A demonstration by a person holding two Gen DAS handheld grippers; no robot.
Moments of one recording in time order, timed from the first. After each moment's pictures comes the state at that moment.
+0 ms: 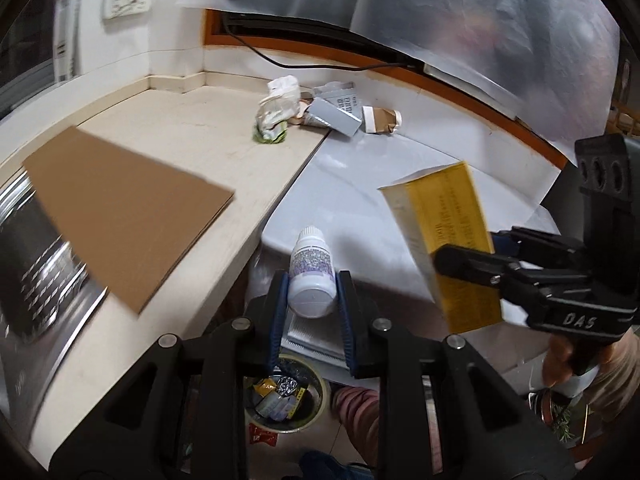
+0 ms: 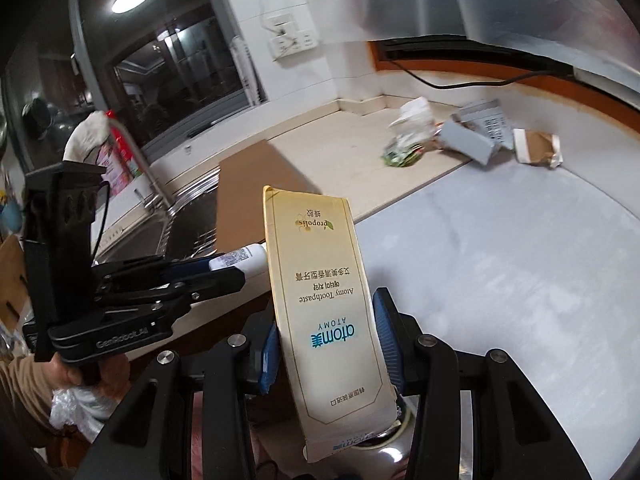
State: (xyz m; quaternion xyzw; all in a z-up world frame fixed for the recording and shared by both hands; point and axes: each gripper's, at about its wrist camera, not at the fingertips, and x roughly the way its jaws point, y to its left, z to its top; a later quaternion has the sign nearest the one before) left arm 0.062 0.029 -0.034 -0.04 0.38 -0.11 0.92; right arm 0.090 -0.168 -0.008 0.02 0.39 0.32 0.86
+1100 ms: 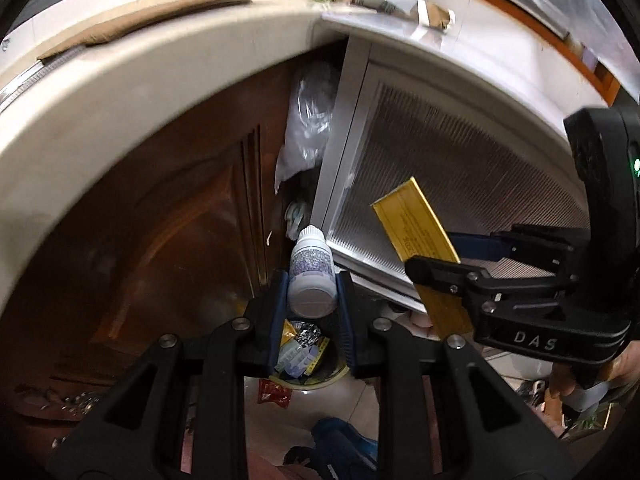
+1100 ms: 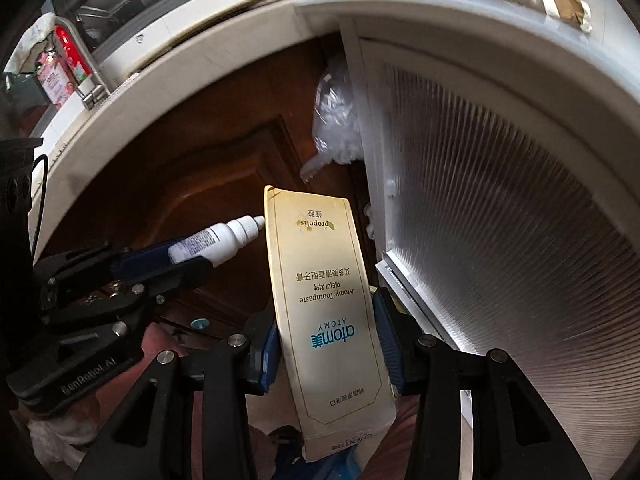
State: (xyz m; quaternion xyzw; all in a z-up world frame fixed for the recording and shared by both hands) left arm 0.021 0.036 -0.224 -0.04 0.45 -0.06 0.89; right arm 0.059 -0.094 -0.246 -0.03 0.52 0.26 0.81
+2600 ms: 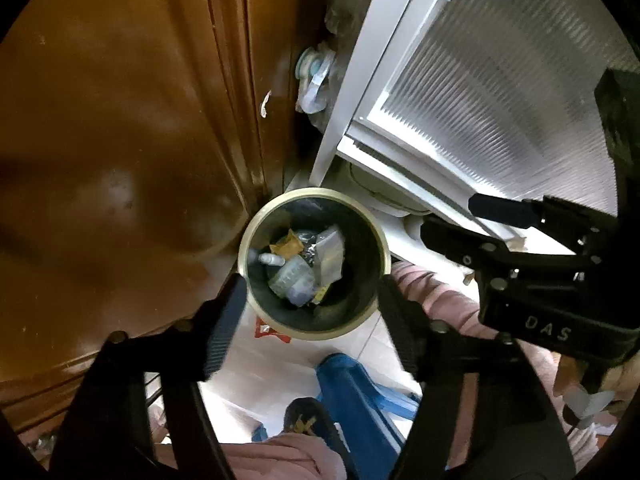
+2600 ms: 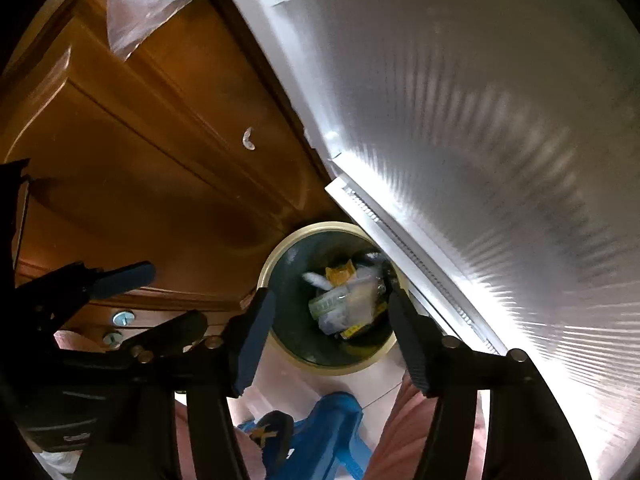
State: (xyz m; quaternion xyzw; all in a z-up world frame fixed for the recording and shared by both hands) left arm 0.093 0.039 -0.396 -0.05 0.63 -0.04 0.78; right arm 0.155 -0.083 -0.435 -0.01 0.63 0.19 0.75
